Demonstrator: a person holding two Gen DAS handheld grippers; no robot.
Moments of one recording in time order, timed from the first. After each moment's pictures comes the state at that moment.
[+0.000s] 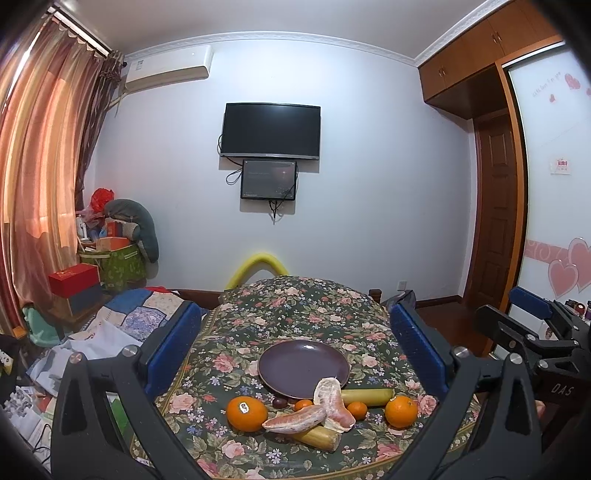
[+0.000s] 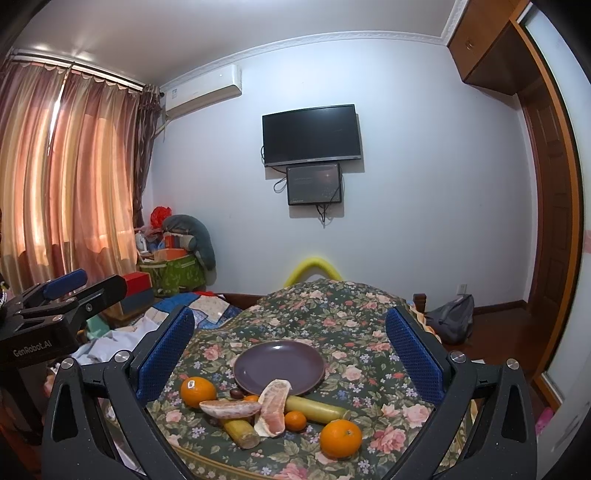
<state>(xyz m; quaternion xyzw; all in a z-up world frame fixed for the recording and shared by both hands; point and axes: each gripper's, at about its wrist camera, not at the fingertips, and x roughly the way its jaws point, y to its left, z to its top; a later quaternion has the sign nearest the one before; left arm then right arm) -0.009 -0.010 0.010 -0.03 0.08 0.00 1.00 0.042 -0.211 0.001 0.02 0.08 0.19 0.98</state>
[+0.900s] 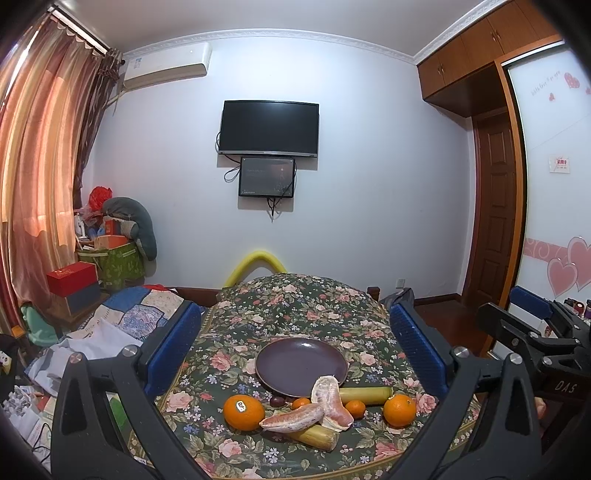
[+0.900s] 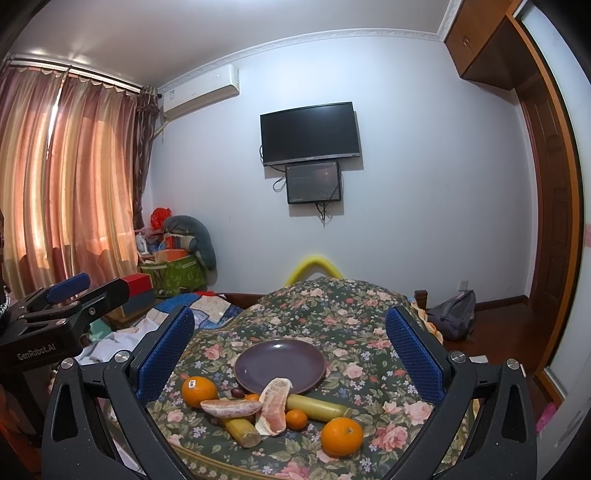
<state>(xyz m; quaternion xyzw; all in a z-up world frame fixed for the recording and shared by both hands) -0.005 -0.011 0.008 -0.03 0.08 0.00 1.00 0.043 -0.216 -0.001 0.03 0.09 0.19 0.98</state>
